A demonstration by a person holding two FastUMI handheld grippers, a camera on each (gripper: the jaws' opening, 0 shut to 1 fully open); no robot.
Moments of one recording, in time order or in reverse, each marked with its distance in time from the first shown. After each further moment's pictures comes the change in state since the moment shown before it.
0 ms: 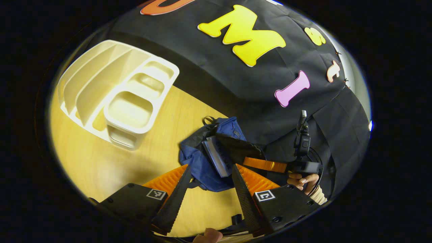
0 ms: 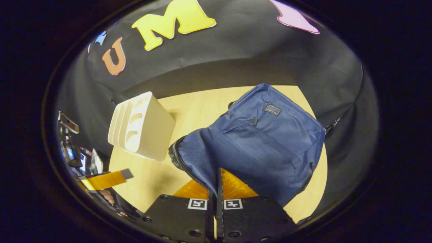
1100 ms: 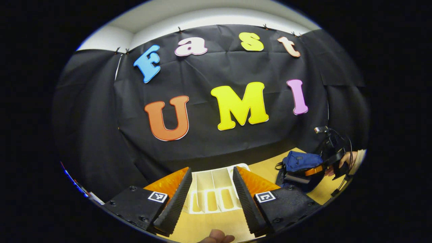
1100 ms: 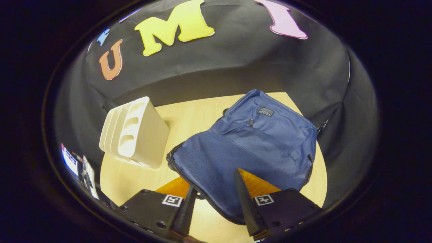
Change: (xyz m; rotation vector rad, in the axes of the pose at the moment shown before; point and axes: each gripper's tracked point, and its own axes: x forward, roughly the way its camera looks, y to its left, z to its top) left arm -0.244 0.024 0.179 0.840 -0.493 0.498; right arm -0.006 0.014 -0.010 0.003 -0.156 -0.116
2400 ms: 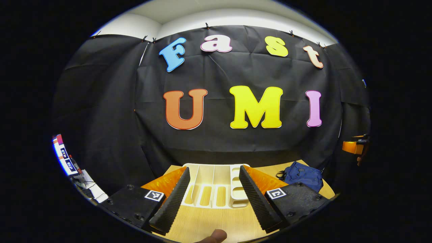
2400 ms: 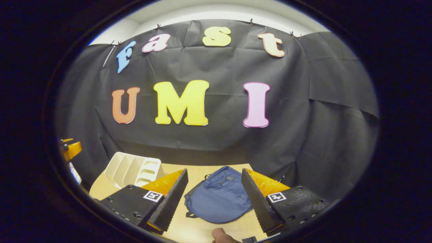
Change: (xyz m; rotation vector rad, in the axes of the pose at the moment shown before) left arm -0.021 -0.010 -0.013 -0.244 0.025 0.114; right arm -0.268 0.026 0.086 -0.073 -0.609 -0.170
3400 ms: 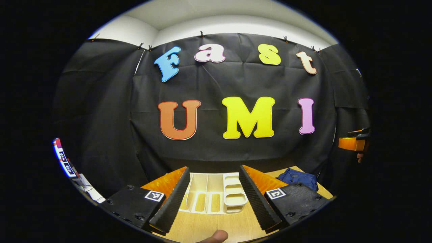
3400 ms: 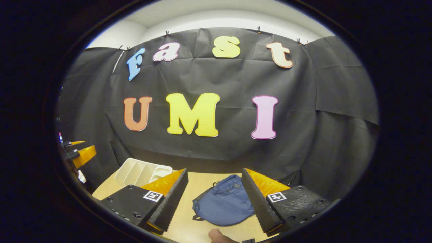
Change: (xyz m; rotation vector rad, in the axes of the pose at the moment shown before) left arm -0.019 -0.005 0.026 -0.007 -0.083 -0.041; right arm -0.027 0.021 0.032 -0.028 -0.057 0.086
